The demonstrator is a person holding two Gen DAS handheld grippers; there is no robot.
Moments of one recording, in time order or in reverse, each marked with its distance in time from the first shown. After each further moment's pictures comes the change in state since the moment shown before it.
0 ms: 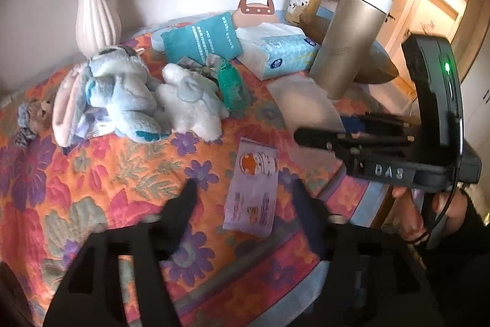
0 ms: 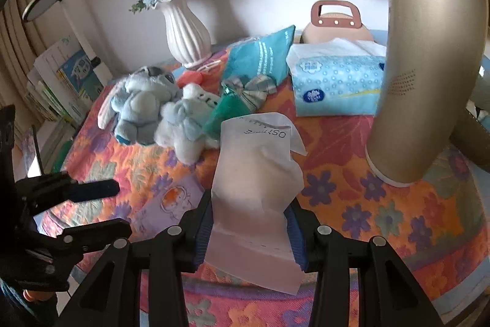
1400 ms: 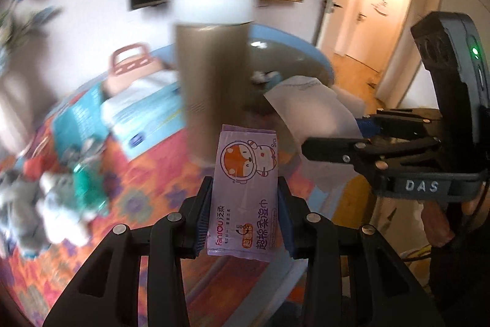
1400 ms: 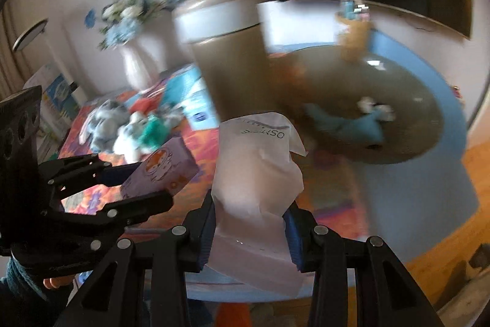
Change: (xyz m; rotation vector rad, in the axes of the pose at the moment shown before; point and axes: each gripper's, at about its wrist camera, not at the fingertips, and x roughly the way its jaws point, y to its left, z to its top) left arm 0.039 -0.150 0.070 0.225 -0.081 -0.125; right arm -0.125 -0.105 -0.013 0.066 -0.059 -0.145
